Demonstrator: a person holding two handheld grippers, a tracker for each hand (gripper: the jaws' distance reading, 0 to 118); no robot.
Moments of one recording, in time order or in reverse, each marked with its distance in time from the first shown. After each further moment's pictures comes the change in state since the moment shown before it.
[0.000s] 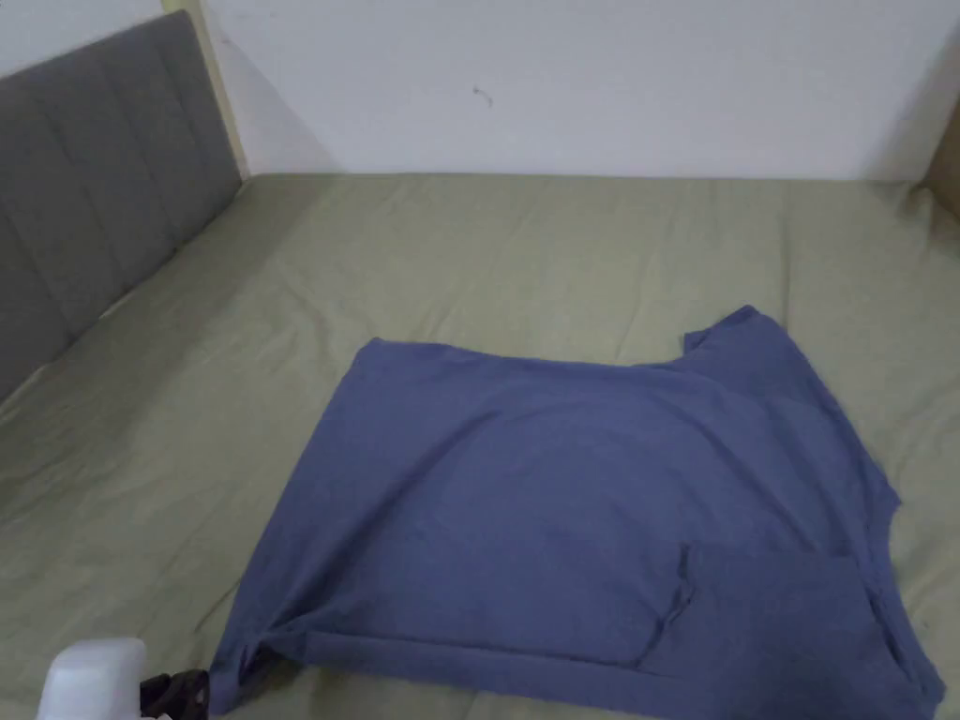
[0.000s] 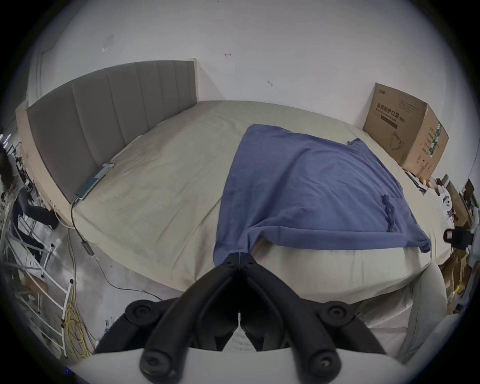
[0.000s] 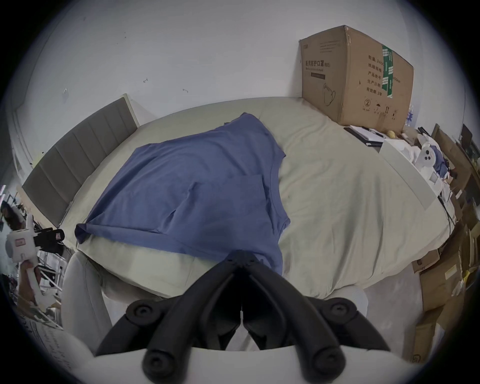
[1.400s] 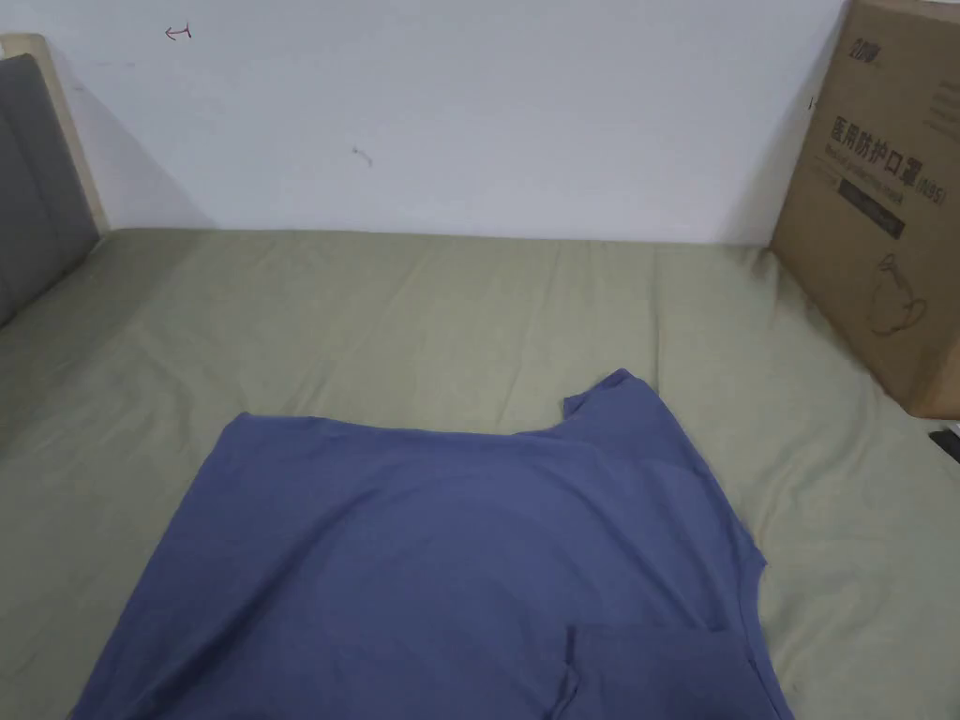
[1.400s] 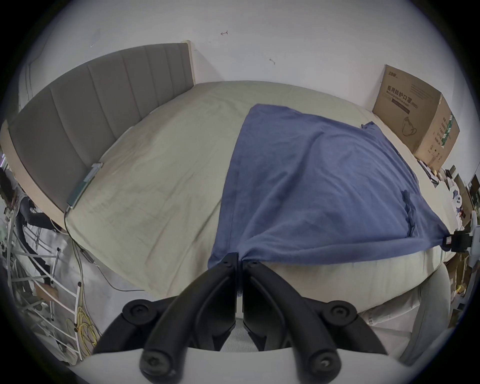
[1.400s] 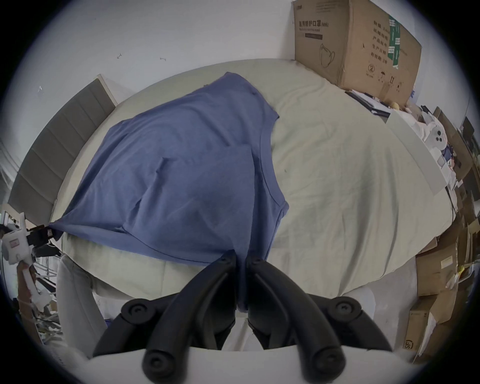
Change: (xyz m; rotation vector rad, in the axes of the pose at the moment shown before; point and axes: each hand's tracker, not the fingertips) left arm 0.006 0.045 -0.052 -0.127 0.035 -0.040; right arm 0.025 0.023 -0.065 -0.211 -0.040 -0.040
